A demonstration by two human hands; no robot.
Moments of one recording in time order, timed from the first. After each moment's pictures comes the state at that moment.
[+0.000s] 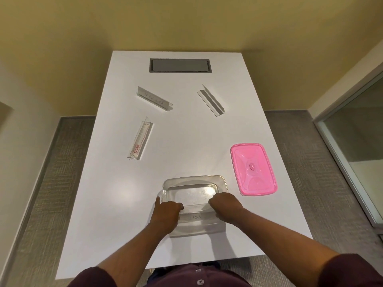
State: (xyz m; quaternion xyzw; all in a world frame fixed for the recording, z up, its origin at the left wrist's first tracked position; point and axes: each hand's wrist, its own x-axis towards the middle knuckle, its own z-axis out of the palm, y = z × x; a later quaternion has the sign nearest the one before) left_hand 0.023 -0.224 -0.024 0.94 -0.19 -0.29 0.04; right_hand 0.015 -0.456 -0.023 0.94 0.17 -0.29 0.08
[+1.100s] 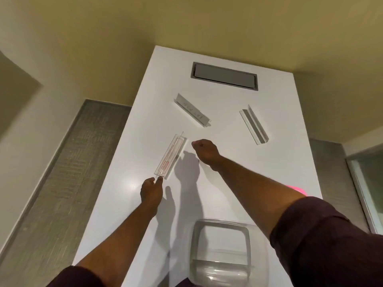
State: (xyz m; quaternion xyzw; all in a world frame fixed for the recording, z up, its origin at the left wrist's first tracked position) left_hand 0.198 -0.115 -0.048 0.68 0.42 -0.14 0.59; right_hand 0.320 -0.297 0.014 0.87 -0.11 -0.21 -0.43
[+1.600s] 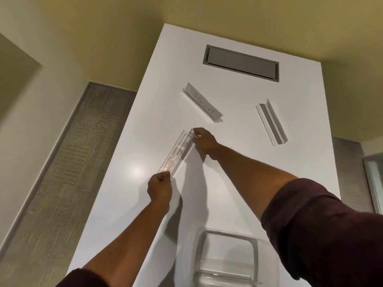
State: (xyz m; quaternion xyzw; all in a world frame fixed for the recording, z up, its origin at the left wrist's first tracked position) left_hand 0.231 -0.133 -0.067 0.62 0.49 -0.08 0.61; right_hand 0.391 -0.273 -0.040 0.85 -0.09 -0.28 -0.44
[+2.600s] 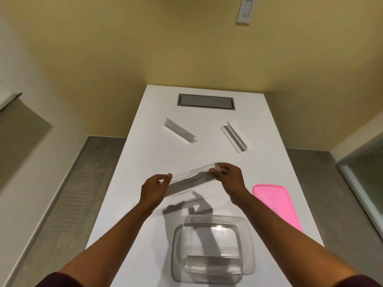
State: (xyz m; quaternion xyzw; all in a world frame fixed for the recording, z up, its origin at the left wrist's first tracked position) left_hand 0.167 -0.141 0.054 0.83 0.17 -0.09 0.53; right_hand 0.185 -0.404 0.060 0.71 -0.17 -0.05 -0.69
